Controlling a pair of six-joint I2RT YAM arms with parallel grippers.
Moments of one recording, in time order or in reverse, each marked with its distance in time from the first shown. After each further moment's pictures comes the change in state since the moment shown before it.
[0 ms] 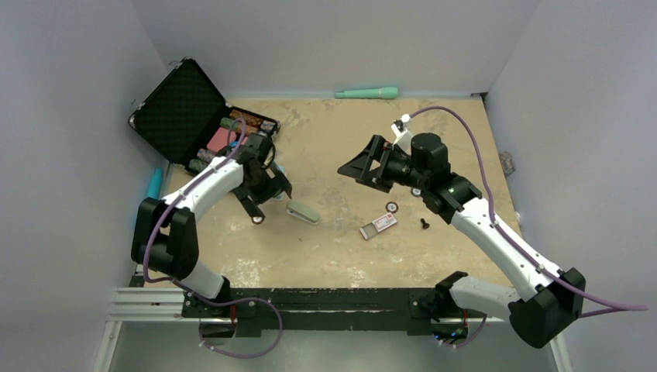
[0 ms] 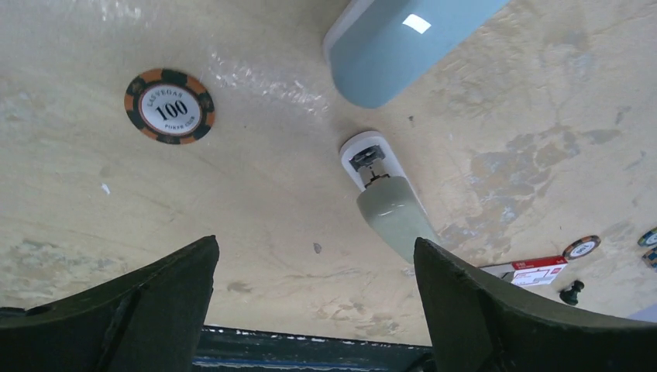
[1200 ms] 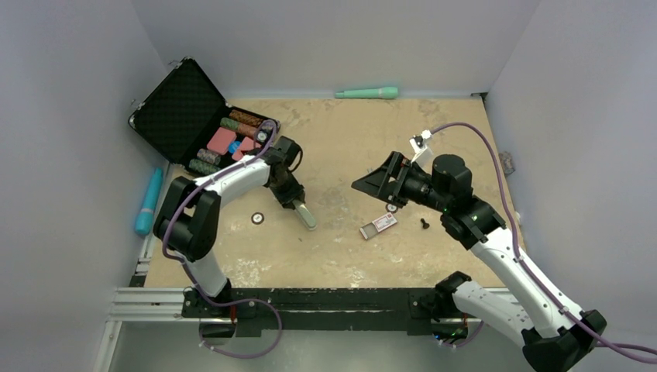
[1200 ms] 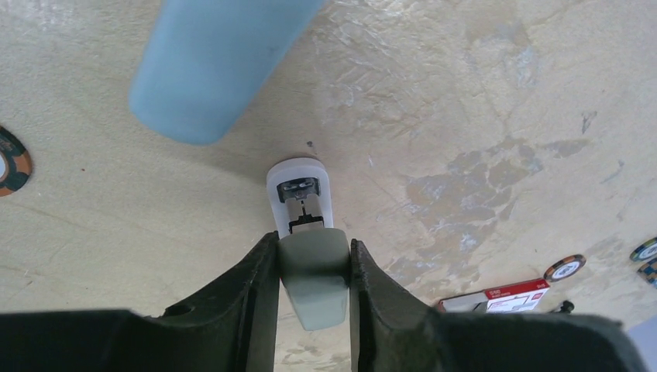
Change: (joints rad) left arm -0.150 0.177 0.015 0.174 -0.028 -0.168; right arm 0.000 -0.253 -0.112 -0.068 0.022 0.023
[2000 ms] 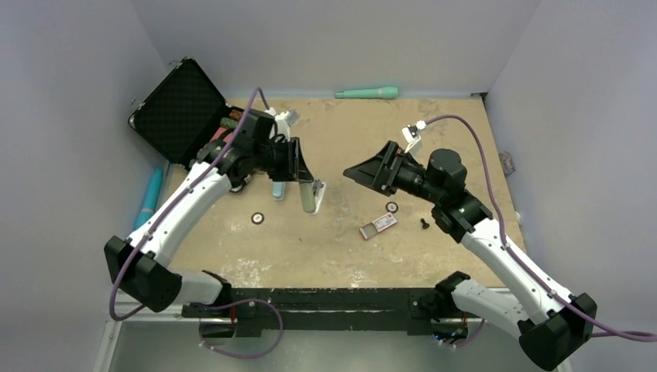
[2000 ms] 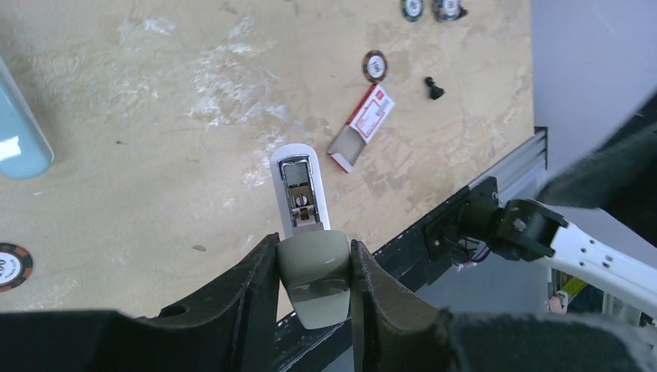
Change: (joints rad) left arm -0.008 -0.356 0.163 -0.052 0.338 0.590; right arm 0.000 0.084 -0.022 0.247 -0.067 0.070
